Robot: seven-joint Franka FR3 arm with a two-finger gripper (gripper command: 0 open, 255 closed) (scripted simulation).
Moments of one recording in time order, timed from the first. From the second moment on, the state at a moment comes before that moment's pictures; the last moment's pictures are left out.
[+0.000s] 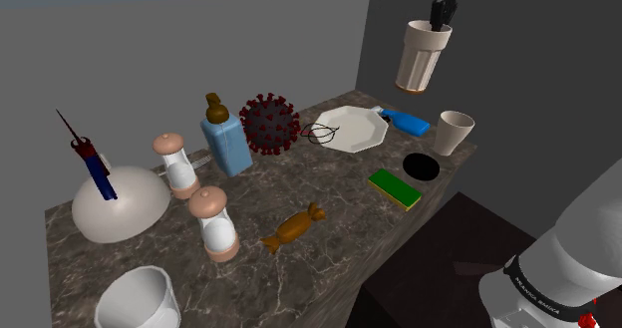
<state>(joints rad) -0.26 0.05 -0.20 -1.53 0.09 1.47 -0.61</state>
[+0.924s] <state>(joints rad) -0.26 0.02 -0.19 -1.75 0.08 1.66 -0.62</state>
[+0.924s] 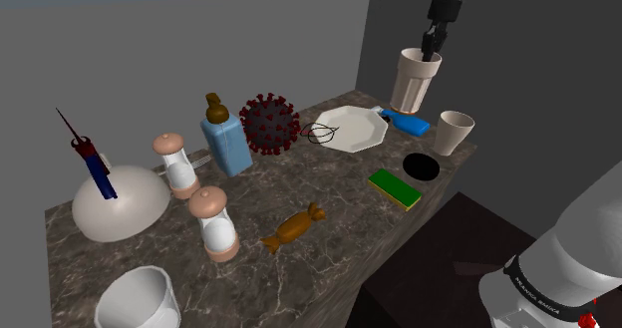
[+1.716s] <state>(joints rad) -0.26 0.03 -0.19 -1.90 0.09 1.82 -0.63</state>
